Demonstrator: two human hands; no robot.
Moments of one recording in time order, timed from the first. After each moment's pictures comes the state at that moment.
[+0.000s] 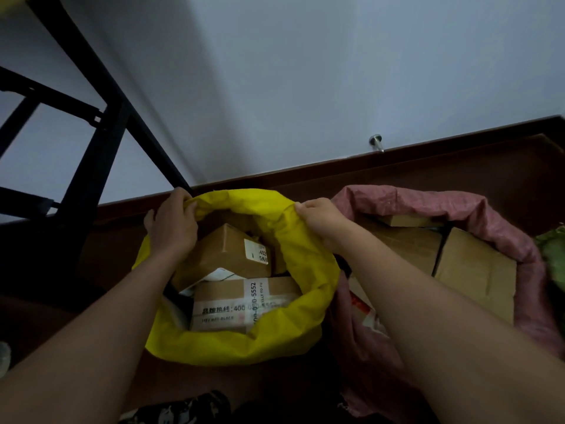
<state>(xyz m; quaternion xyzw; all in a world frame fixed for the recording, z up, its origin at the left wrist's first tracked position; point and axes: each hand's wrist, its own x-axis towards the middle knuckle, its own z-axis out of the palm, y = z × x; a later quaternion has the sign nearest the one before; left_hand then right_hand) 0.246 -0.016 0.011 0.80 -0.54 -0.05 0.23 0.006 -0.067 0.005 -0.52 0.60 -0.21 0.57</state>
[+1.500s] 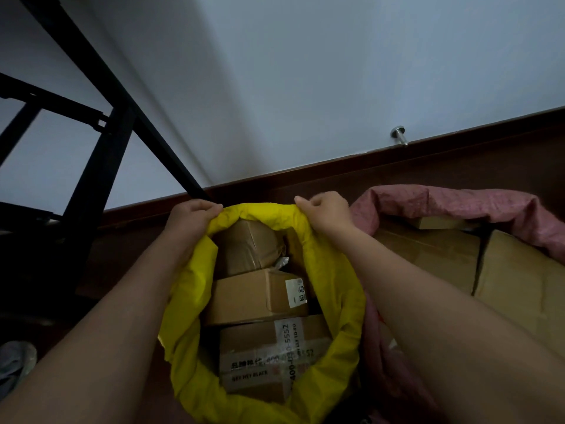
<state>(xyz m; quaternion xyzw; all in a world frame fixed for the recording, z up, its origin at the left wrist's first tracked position) 0.251 -0.046 0.014 0.80 -0.36 -0.34 0.33 0.029 -0.110 -0.044 -0.61 0.64 -0.24 0.40</state>
